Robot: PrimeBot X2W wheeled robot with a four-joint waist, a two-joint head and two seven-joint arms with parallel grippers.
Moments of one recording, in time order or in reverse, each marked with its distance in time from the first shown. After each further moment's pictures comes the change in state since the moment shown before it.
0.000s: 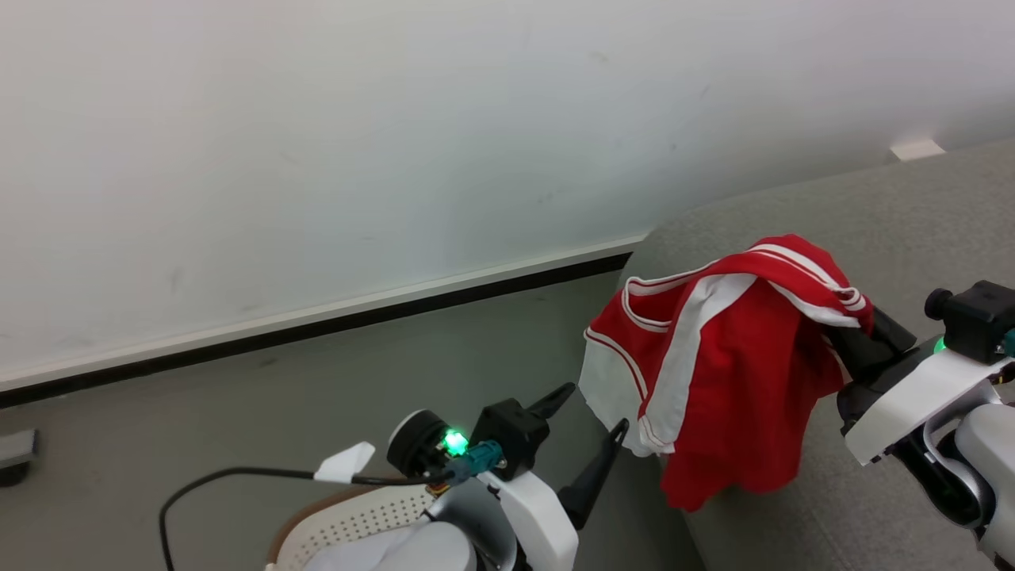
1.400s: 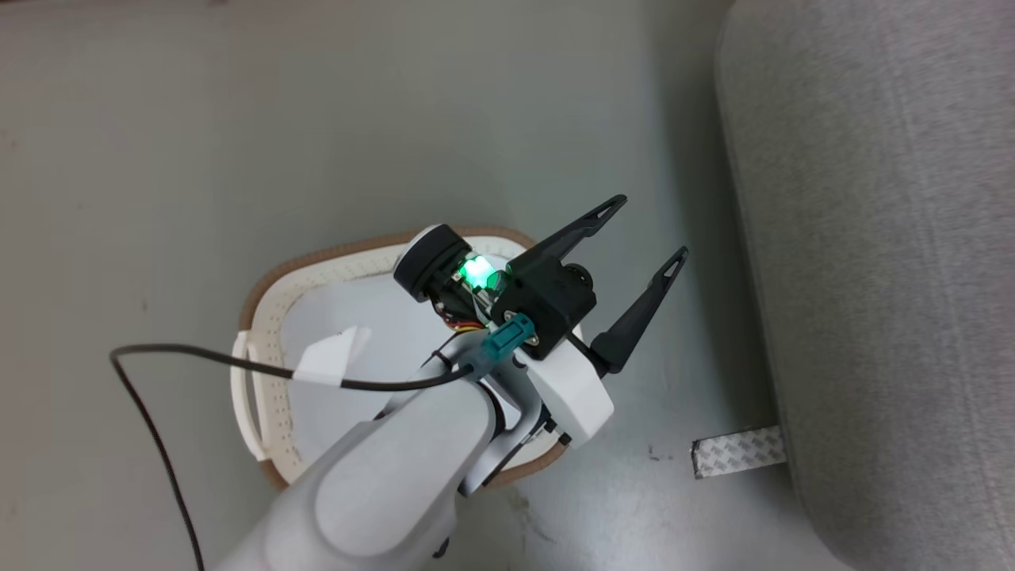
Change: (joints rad) left arm -0.318 0.019 -0.035 -0.084 0.079 -0.041 -0.029; right arm -0.554 -0.077 -0.978 0.413 -0.383 0.000 0.033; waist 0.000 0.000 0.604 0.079
